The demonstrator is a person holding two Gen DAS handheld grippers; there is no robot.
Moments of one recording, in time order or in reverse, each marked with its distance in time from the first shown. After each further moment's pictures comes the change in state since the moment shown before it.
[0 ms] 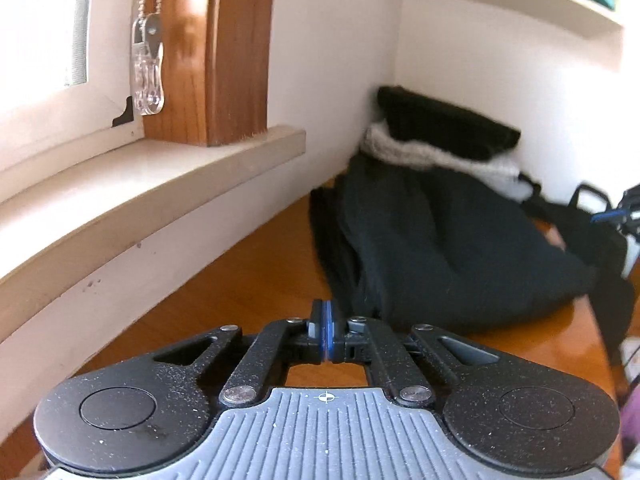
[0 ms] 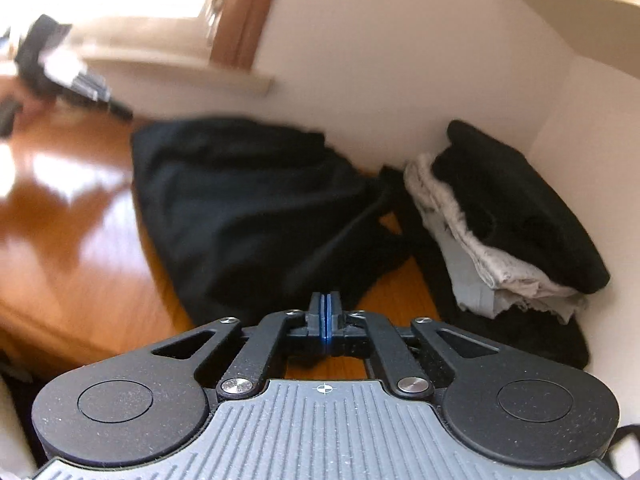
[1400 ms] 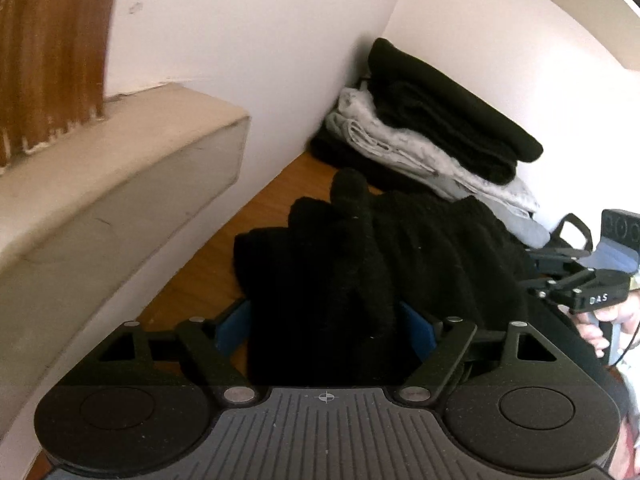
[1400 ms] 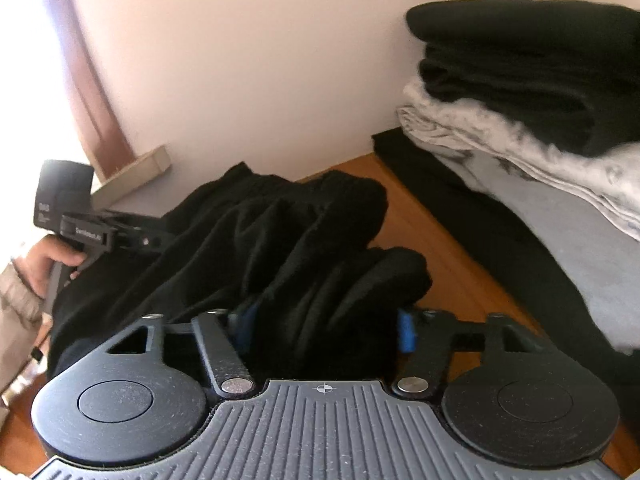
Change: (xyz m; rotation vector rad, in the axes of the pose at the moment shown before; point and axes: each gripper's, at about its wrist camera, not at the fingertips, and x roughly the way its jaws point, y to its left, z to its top) left arm 0.220 0.025 0.089 -0.079 0.175 -0.281; right arm 0.209 -0.095 -0.003 0.552 -0.012 0.302
